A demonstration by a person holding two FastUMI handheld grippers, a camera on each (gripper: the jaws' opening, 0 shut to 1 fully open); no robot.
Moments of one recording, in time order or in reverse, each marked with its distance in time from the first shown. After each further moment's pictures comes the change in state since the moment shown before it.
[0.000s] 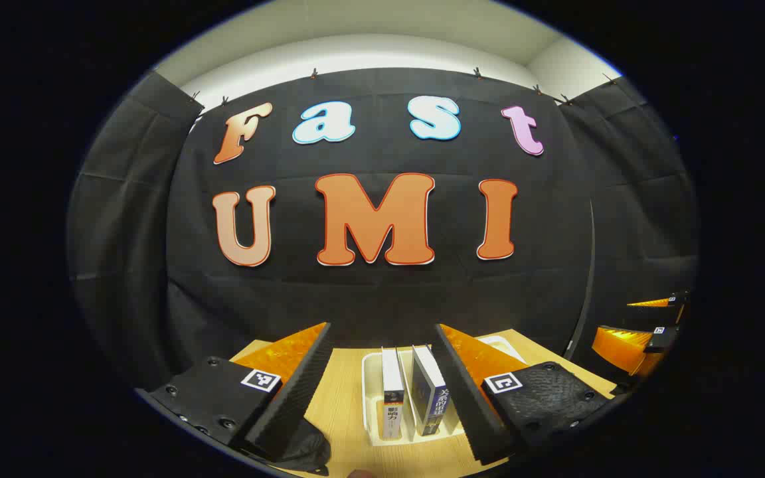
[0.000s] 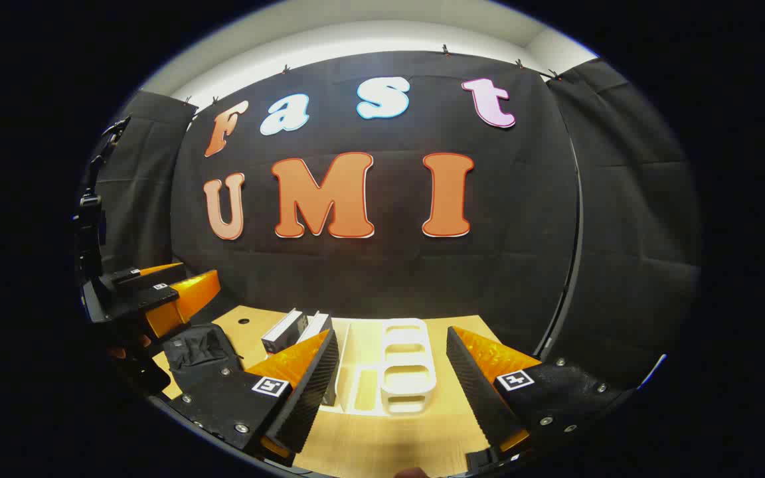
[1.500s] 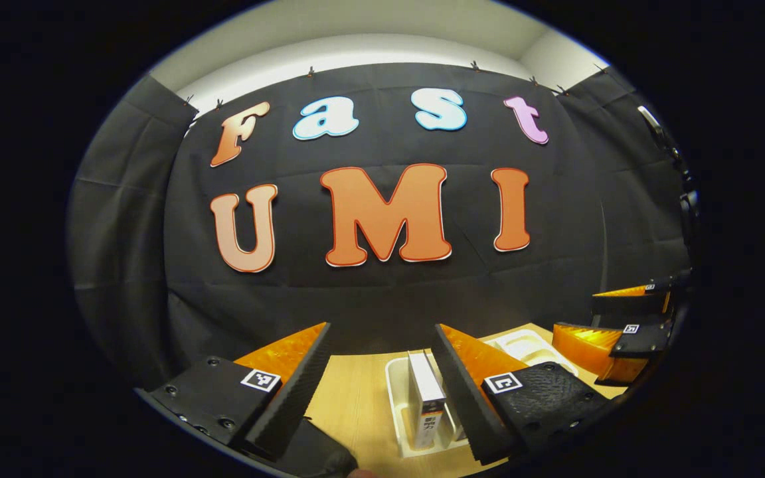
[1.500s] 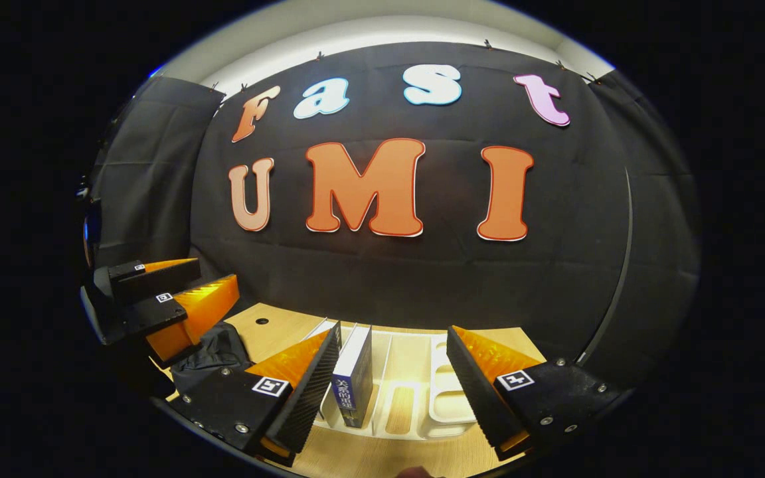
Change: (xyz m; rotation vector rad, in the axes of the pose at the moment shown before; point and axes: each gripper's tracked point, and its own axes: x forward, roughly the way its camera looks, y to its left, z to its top) left arm 0.047 0.049 -0.028 0.068 -0.003 0.016; right arm 0.079 0.073 -0.004 -0.062 0.007 0.118
